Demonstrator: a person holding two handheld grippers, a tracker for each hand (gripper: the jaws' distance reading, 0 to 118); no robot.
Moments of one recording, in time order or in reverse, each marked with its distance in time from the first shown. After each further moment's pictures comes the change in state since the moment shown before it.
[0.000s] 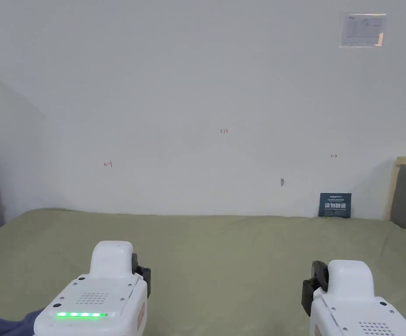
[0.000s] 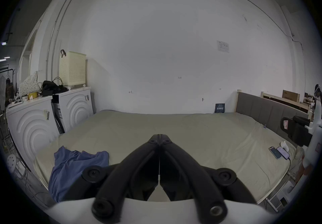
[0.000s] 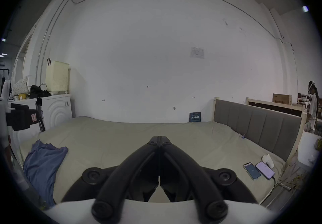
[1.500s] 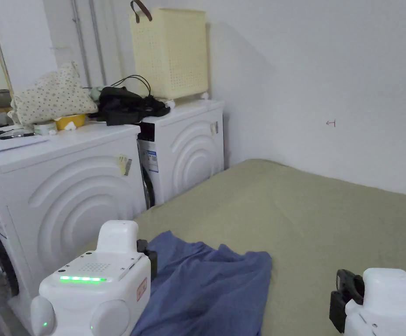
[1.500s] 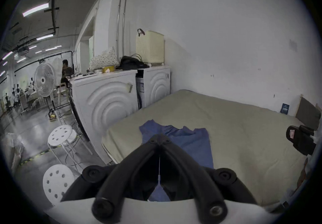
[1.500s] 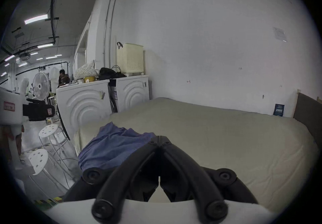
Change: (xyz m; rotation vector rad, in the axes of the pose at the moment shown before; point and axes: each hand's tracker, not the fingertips) left arm -0.264 -0.044 0.086 -0.189 0.574 0.135; right arm -0.270 -0.043 -0.028 -0.169 0.675 0.040
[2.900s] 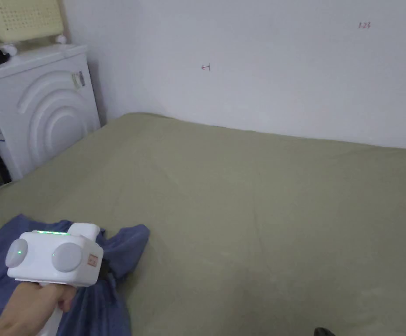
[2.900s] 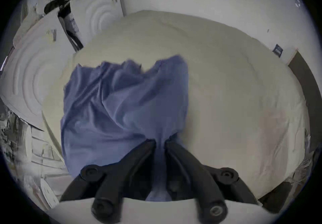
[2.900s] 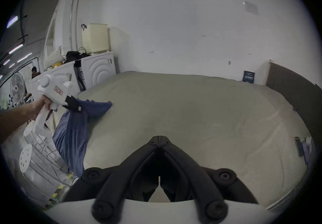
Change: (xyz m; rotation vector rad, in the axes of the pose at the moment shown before) left arm 0.144 -0.038 -0.231 -0.575 -0.264 -0.245; right arm 0.114 -0.085 0.074 -0.222 -0.251 -0.109
